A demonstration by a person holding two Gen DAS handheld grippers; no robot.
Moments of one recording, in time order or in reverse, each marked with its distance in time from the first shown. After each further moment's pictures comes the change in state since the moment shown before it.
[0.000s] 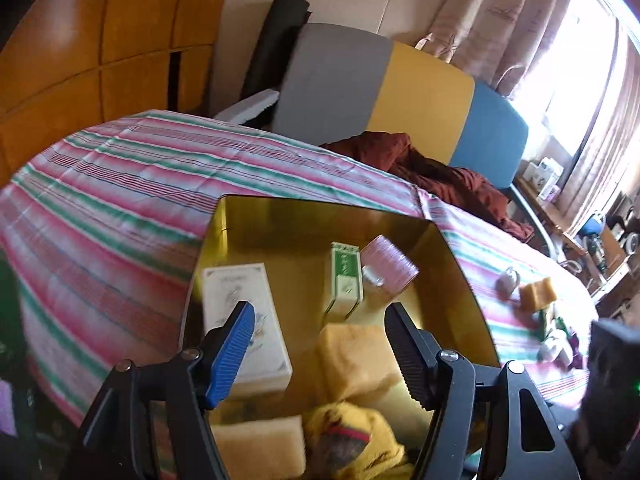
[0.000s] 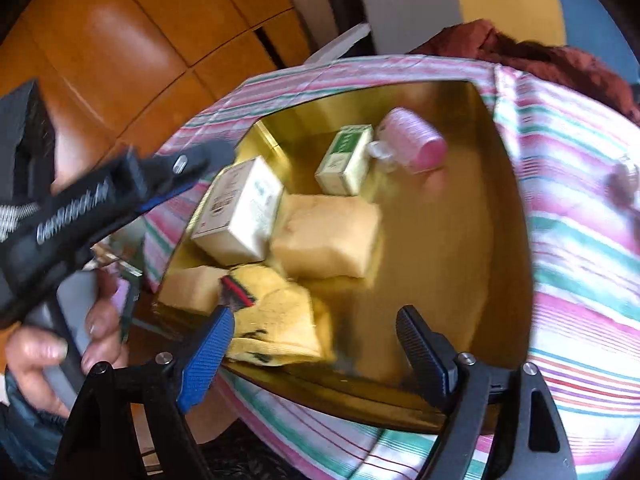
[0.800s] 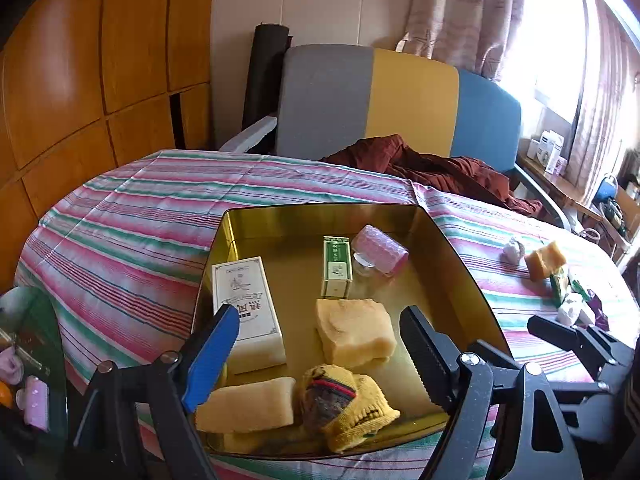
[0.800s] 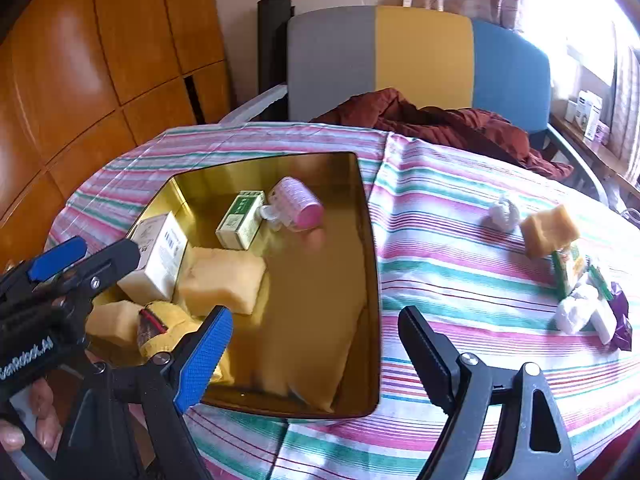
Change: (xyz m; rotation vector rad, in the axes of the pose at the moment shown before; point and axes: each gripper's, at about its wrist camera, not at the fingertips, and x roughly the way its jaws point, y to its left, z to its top) left arm -0.033 -0.038 -0.029 0.144 -0.077 0.096; right arm -0.060 -0.015 -0.013 0.023 -0.204 -0.352
